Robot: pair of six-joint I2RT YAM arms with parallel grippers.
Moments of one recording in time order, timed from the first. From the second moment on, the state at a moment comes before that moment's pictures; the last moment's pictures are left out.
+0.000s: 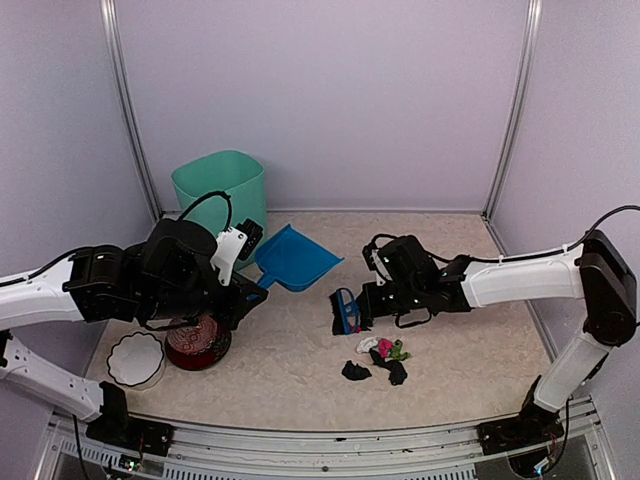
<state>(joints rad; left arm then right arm) -1.17 1.14 1.08 -0.59 -0.35 -0.35 0.86 1.64 0.96 -0.08 0.07 0.52</state>
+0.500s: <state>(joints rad) -1.17 1.15 1.03 -0.52 -0.35 -0.35 0.83 1.27 0.93 -0.23 -0.04 0.37</state>
